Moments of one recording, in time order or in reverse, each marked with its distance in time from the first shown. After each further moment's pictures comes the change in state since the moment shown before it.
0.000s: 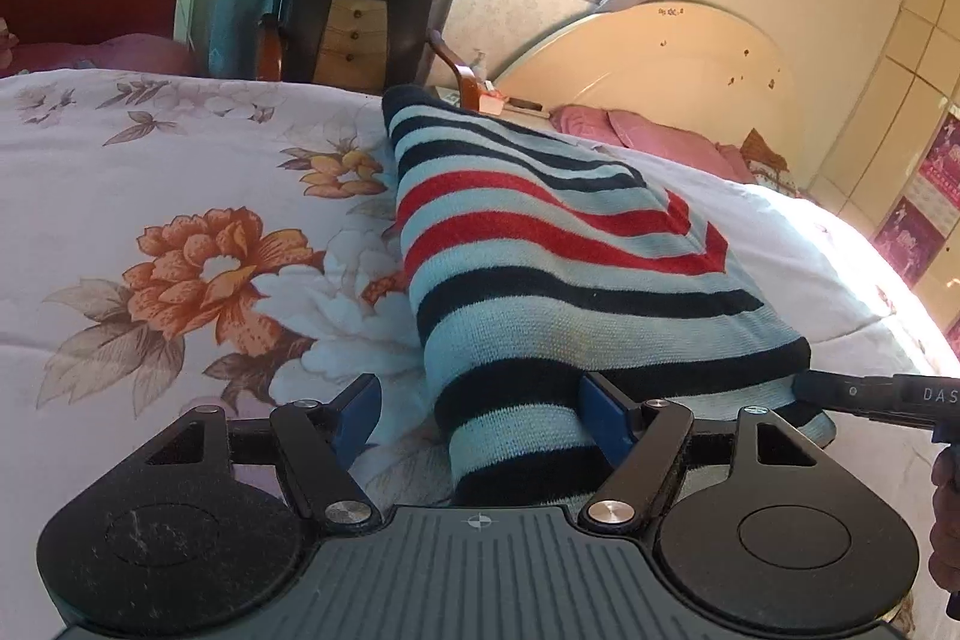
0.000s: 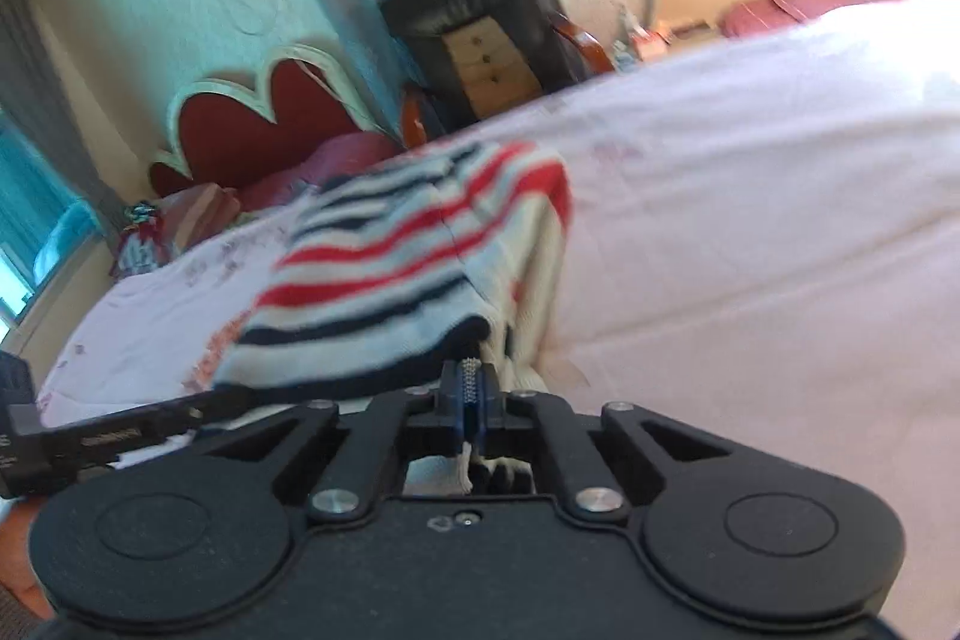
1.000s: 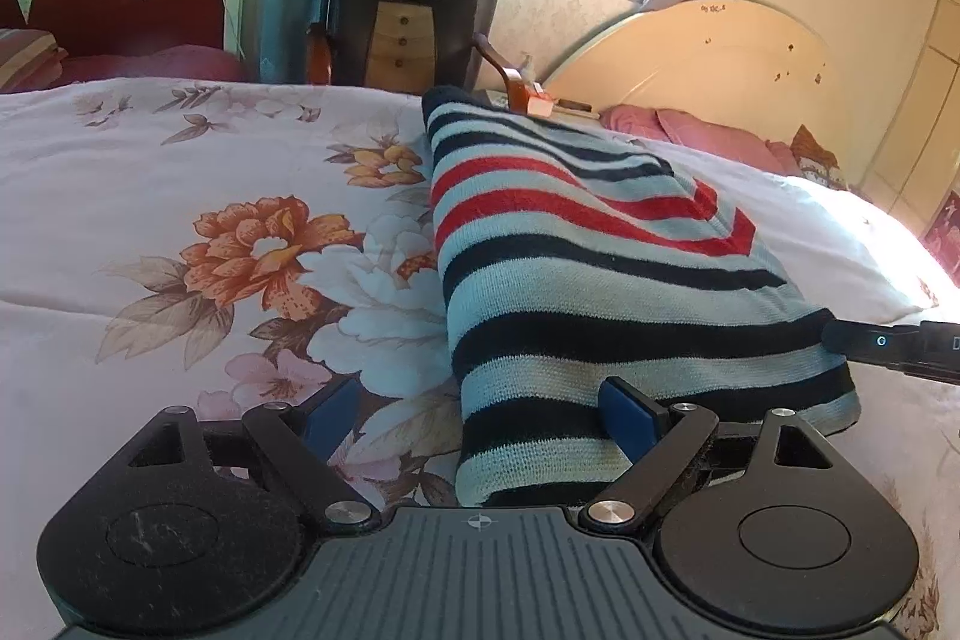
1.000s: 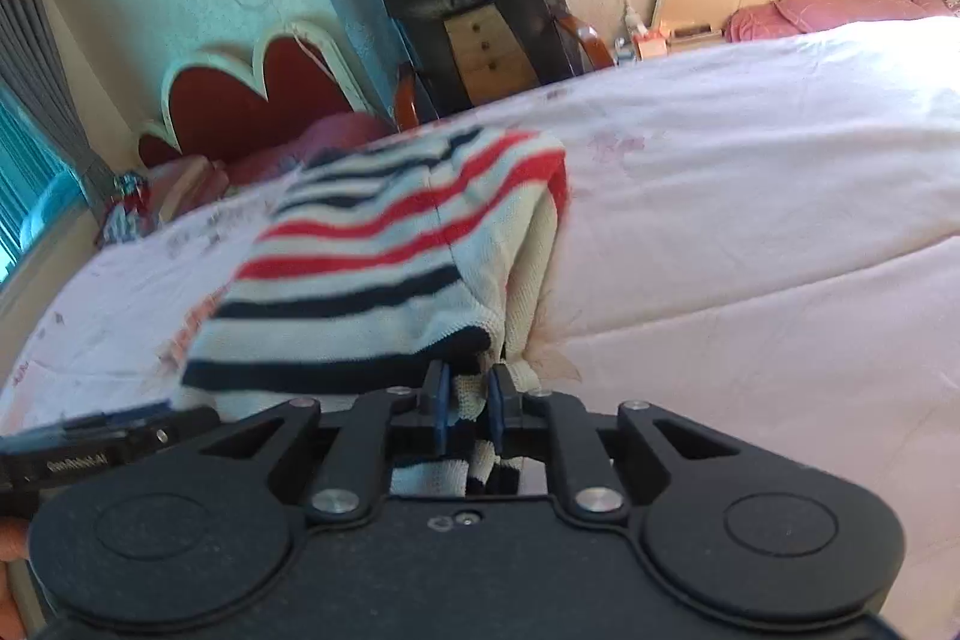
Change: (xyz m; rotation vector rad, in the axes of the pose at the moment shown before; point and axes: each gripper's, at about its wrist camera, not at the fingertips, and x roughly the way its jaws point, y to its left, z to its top) left arm -0.024 -0.020 -0.010 -0.005 -0.018 0.127; right arm 0.000 0.007 0.002 -0.079 -0.017 -0.010
